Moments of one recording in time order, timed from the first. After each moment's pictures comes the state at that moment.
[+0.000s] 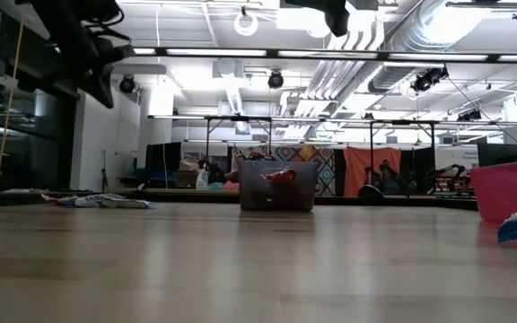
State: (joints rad) left arm 0.90 0.88 0.89 -0.88 -0.12 -0.46; right arm -0.06 1.27 1.10 -0.09 -0.17 0.47
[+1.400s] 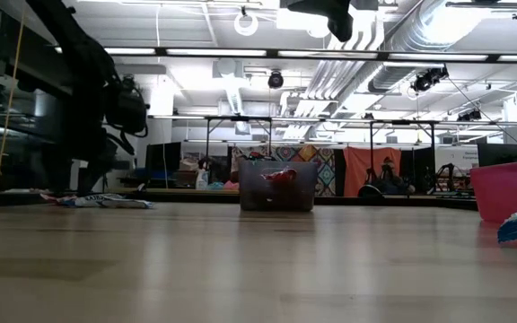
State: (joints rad) left arm 0.90 1.47 0.68 -0.80 -0.21 -0.56; right arm -0.06 1.27 1.10 -0.14 -0.17 0.50
